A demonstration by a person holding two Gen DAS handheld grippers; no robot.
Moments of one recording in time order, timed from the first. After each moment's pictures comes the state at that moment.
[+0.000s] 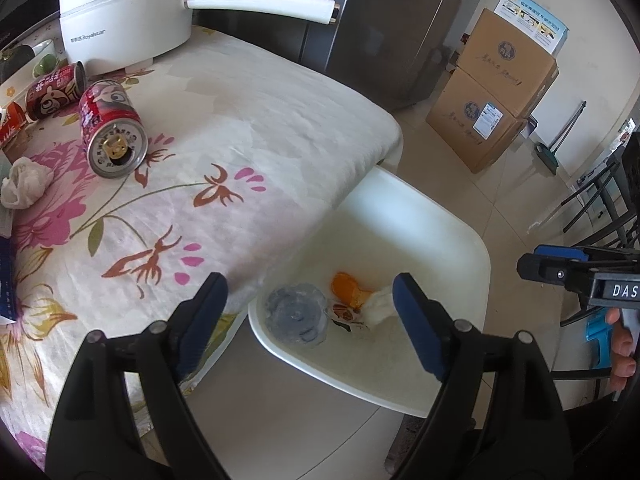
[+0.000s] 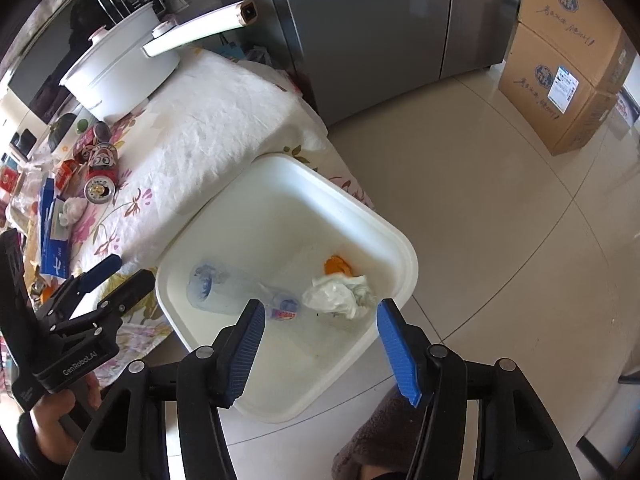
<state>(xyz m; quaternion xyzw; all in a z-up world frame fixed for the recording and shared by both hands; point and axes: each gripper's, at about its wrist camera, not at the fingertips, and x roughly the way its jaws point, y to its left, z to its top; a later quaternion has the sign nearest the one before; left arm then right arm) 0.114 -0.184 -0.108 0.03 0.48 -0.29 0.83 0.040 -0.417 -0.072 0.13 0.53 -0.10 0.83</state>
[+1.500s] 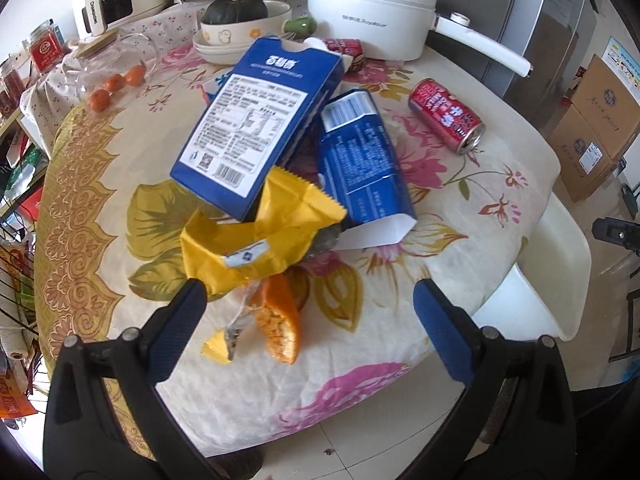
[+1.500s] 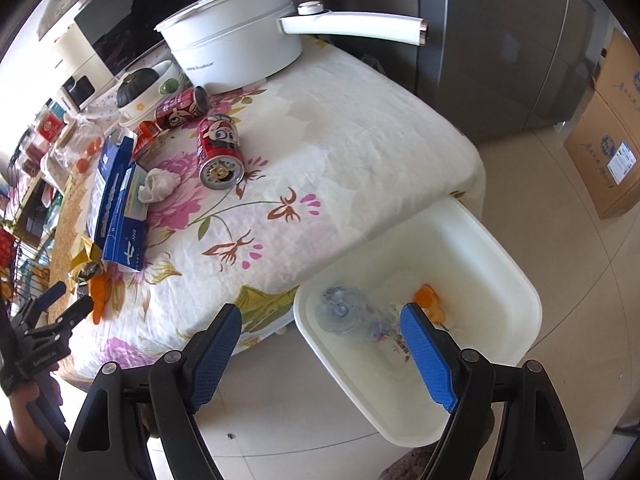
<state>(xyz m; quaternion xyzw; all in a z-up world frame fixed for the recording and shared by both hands) 0.135 0.050 -0.087 0.04 0.50 -0.09 0.86 0.106 -0.271 -0.050 0.07 0.53 -0.02 0.85</state>
